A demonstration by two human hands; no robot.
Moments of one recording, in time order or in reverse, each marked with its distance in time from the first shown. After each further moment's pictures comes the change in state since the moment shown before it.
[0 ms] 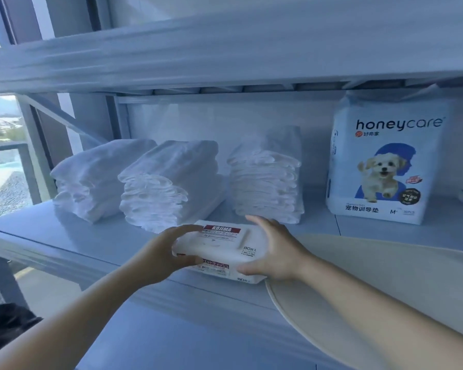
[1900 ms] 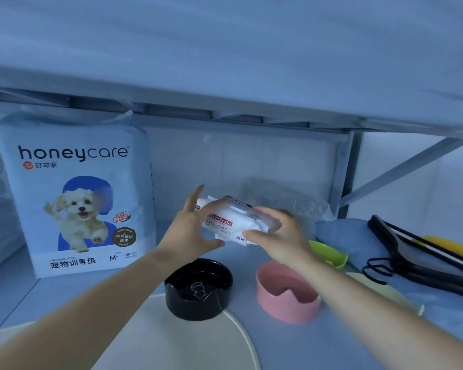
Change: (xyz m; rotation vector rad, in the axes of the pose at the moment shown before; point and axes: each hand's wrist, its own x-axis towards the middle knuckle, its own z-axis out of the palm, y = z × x) left_hand 0.210 0.468 0.370 -0.164 -0.005 0.711; right_hand -0.197 0.342 -0.380 -0.014 0.846 0.358
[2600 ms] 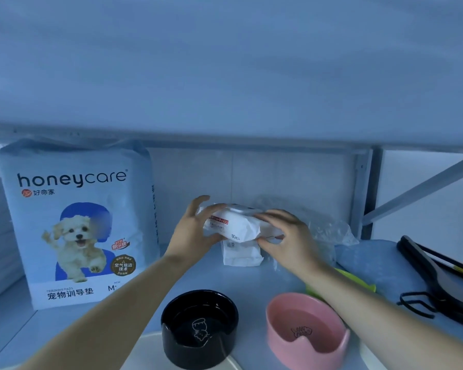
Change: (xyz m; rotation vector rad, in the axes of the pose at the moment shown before) left_hand 0.058 -0.031 0.017 -0.068 0.170 -0.057; right_hand 0.070 0.044 0.008 -0.125 0.108 -0.558
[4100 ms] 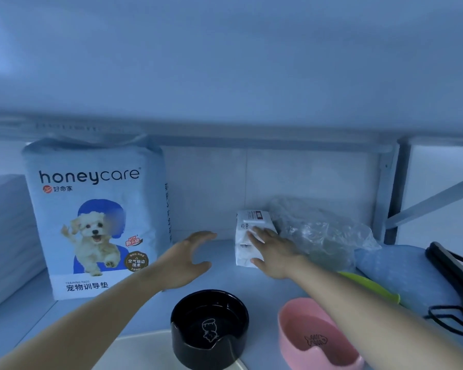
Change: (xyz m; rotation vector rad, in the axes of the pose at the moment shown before) left_hand -0.036 -0.039 -0.026 0.110 -0.419 -0.151; right_hand 0.012 0.026 0.058 -0.673 -0.889 0.036
